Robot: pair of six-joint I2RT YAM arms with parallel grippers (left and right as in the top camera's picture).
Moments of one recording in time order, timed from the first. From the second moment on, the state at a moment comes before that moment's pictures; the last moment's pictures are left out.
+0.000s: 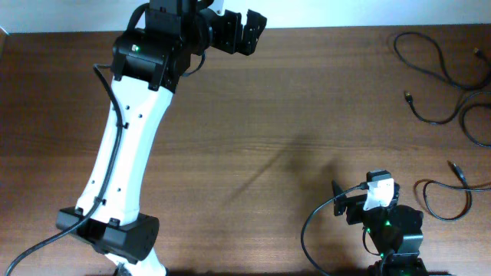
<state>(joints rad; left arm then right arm) -0.32 1.86 2.22 -0.88 0.30 -0.03 0.03 0.26 0.09 -0.25 -0.17 -0.03</state>
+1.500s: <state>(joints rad) -0.28 1.37 2.03 -0.63 -0.02 0.31 0.03 0.01 0.09 -0.25 -0.17 -0.04</state>
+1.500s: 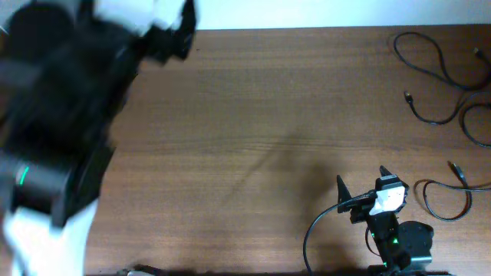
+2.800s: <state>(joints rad) -0.02 0.01 0.01 -0.07 0.08 0.35 0.03 0.01 0.09 -0.25 -0.17 -0.04</state>
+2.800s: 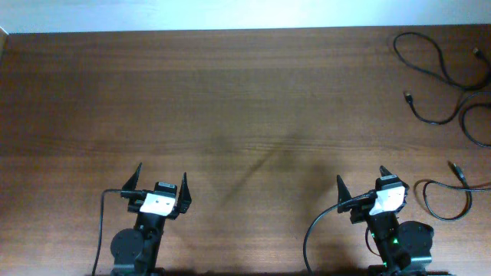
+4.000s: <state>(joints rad) -0.02 0.01 0.01 -0.07 0.08 0.35 -0.12 0.01 0.02 -0.08 -0.01 0.10</state>
